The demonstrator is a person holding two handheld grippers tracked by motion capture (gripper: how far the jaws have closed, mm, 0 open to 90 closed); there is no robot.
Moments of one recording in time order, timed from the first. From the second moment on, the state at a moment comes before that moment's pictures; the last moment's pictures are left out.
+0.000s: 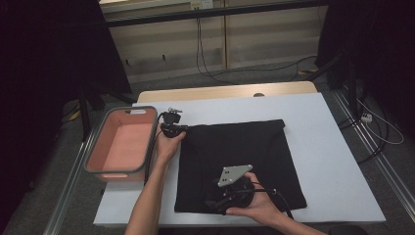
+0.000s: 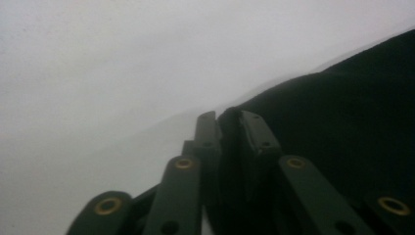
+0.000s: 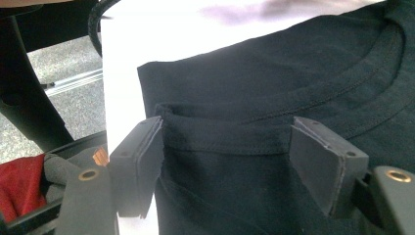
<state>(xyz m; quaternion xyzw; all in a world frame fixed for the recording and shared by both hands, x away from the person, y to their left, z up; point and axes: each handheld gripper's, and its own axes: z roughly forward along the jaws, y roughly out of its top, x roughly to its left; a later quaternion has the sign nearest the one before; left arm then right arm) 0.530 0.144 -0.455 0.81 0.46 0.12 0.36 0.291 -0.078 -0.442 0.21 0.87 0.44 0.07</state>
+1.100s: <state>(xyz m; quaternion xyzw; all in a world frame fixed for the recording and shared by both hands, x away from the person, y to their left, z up) 0.523 0.152 -0.422 0.78 0.45 0.11 0.42 0.301 -0.015 -0.445 0.18 0.89 0.42 0.05</state>
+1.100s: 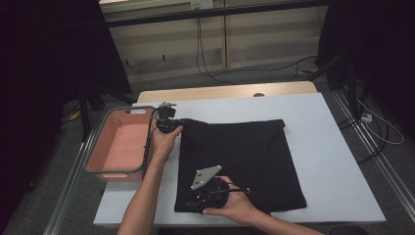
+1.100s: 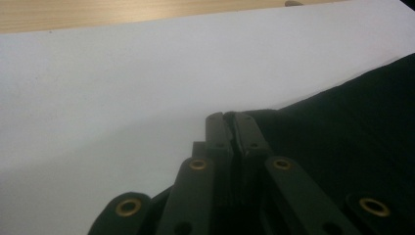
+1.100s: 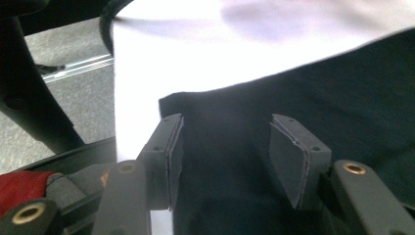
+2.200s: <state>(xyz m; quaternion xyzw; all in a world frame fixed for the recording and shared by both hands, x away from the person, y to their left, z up) 0.525 0.158 -0.418 0.77 0.45 0.11 0.44 0.294 0.026 -0.459 0.17 0.90 0.38 0.07</state>
